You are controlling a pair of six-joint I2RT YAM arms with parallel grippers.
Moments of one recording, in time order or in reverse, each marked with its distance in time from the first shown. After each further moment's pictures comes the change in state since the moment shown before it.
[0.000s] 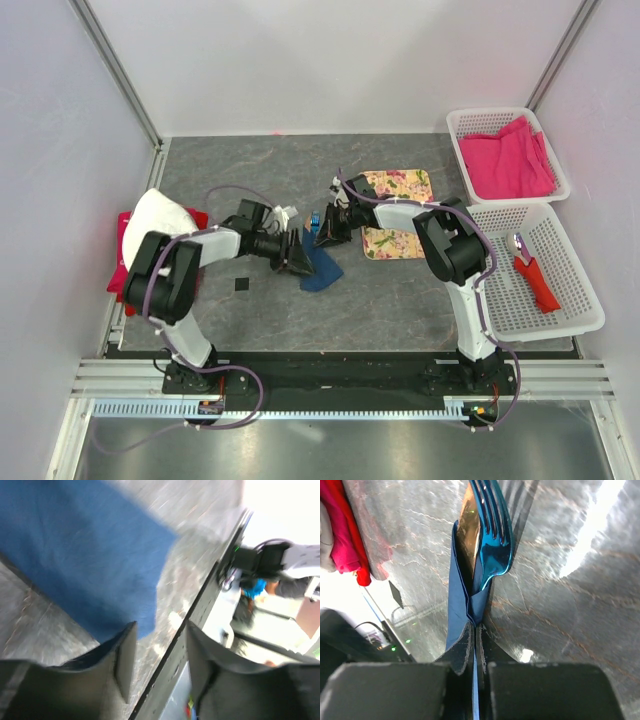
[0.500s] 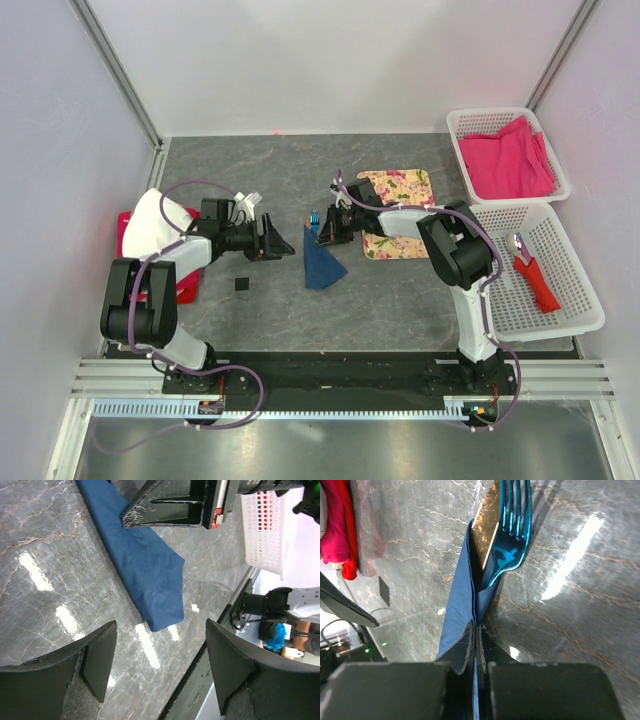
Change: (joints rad) left arm 0.209 -0.211 -0.100 0.102 -0.072 0.007; right arm 0.000 -0.058 -0.116 0.179 0.019 -0.102
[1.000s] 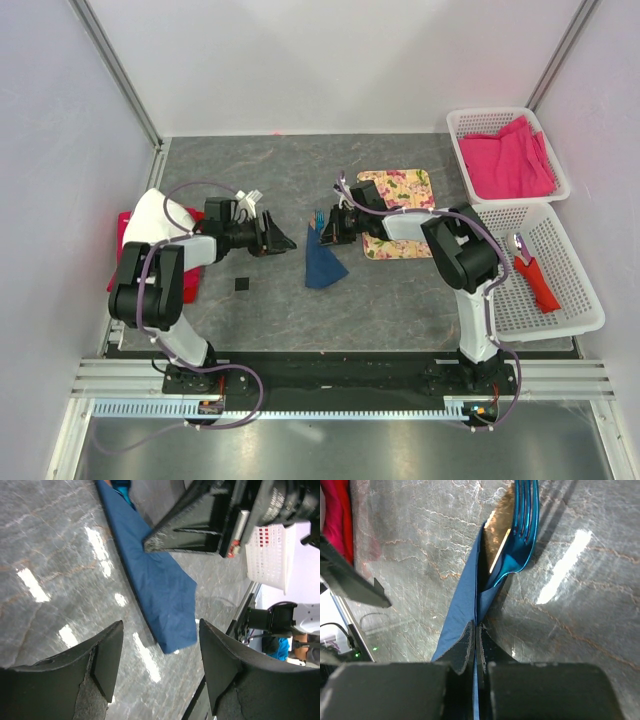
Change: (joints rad) left arm 0.000 0.104 -0.018 0.222 -0.006 -0.071; right arm 0.000 -0.054 -0.083 0.083 0.045 -0.020
